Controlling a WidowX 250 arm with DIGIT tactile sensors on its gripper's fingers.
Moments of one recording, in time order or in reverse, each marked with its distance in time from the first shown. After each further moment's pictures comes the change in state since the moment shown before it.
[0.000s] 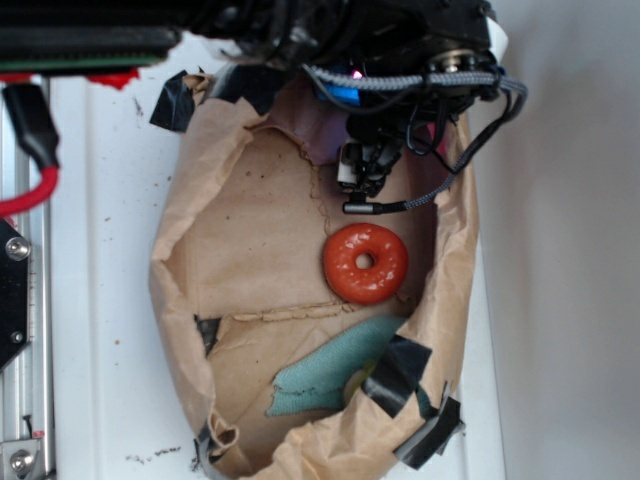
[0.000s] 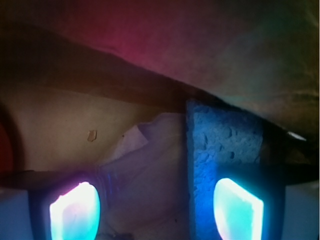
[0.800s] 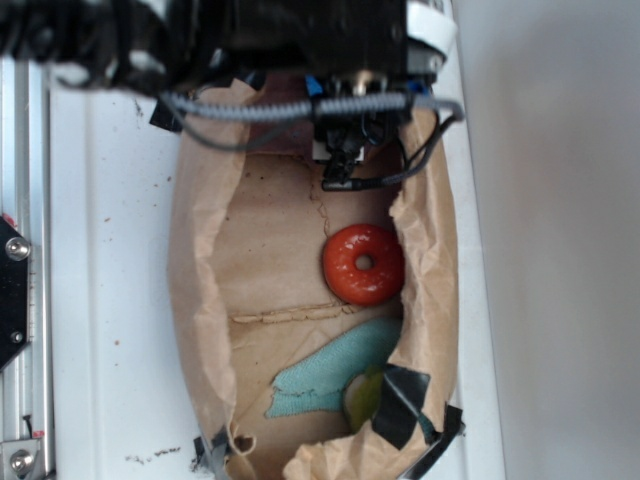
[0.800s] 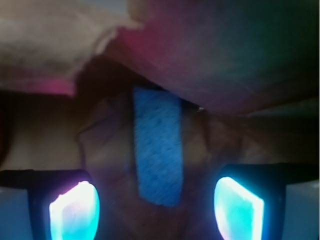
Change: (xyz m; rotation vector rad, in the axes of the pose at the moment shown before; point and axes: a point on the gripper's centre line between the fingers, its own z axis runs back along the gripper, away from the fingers) arm -0.012 0.008 0.036 0.222 -0.113 0.097
